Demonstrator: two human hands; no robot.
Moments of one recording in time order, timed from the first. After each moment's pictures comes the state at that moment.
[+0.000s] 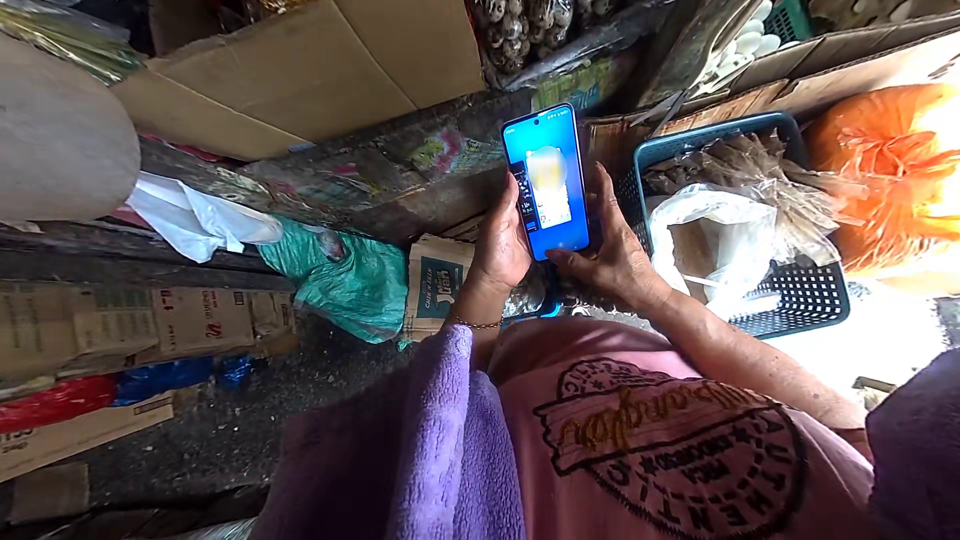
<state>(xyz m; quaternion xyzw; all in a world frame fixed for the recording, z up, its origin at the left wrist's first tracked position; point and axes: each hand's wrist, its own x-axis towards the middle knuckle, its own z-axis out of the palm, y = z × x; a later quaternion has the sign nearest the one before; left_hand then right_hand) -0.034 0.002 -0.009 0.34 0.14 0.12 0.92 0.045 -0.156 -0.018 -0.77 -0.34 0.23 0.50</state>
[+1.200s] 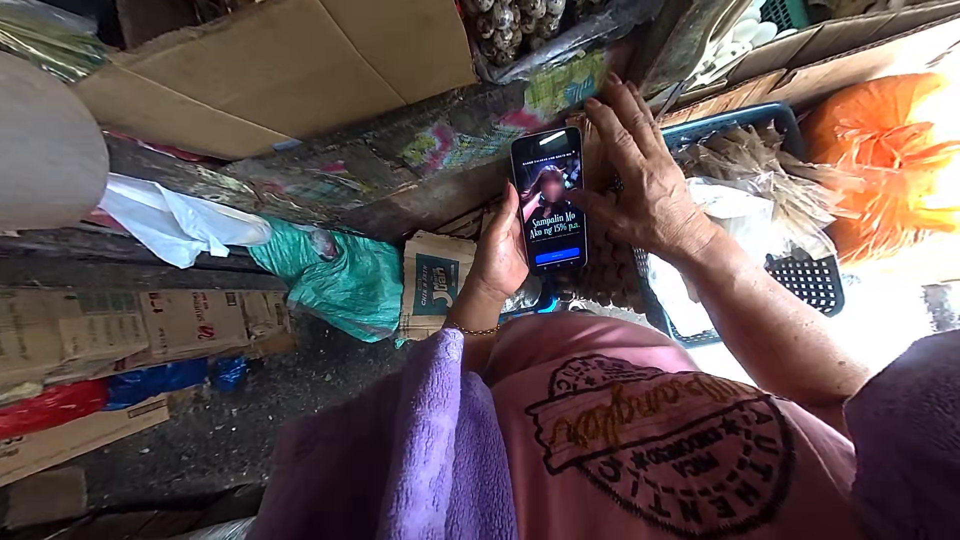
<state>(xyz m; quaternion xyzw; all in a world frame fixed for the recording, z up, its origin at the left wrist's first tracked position) -0.041 -0.002 -0.023 0.36 0.15 0.06 0.92 0.111 -0.145 0.018 -0.78 -0.54 -0.04 0.32</state>
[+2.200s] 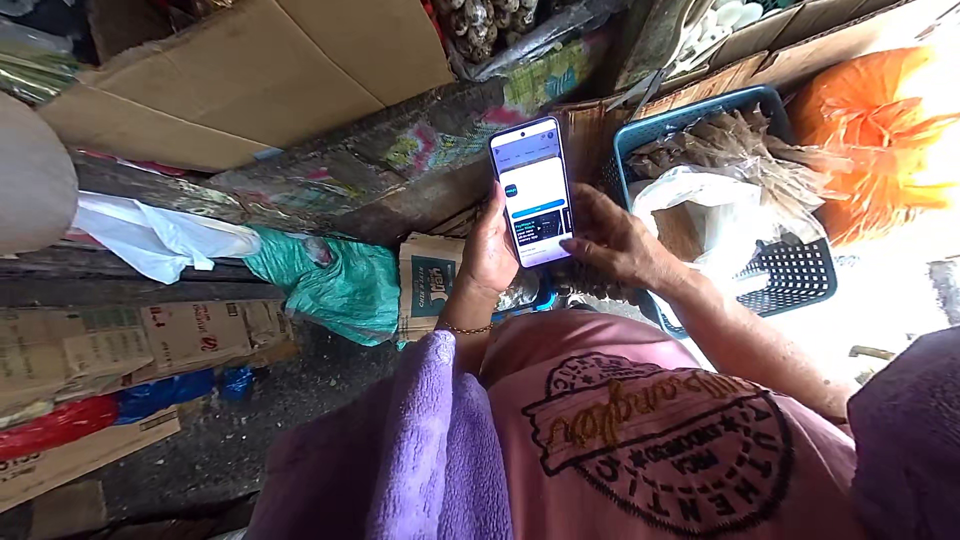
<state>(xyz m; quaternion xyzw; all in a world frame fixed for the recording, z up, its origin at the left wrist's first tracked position) -0.034 -0.007 -0.026 0.35 0.18 0.08 0.92 0.077 -0.188 -0.031 -0.70 -0.40 0.30 0.52</state>
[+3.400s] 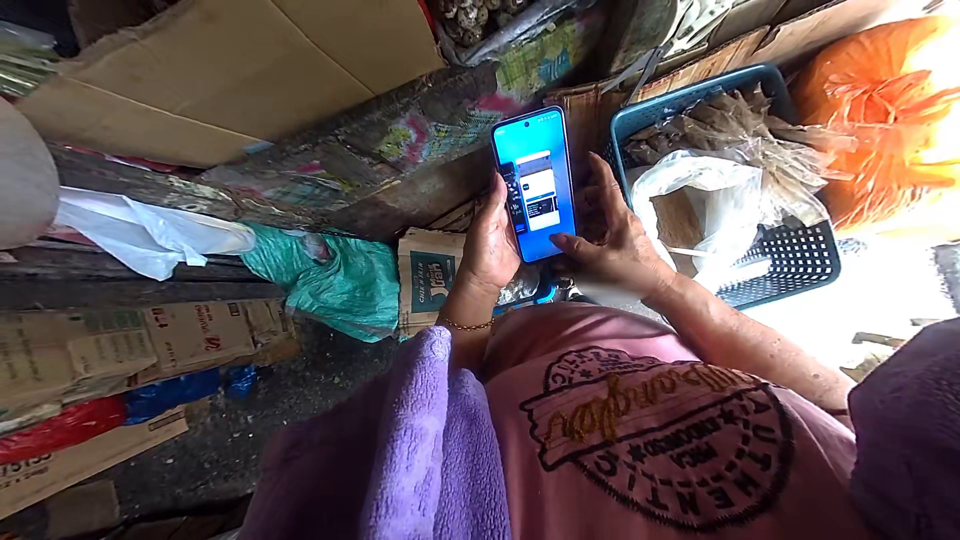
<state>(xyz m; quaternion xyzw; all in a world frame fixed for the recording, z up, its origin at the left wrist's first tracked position) -0.036 -0.017 -0.021 0.35 0.17 0.07 0.92 0.052 -0.189 -0.033 -0.76 -0.31 0.24 0.52</state>
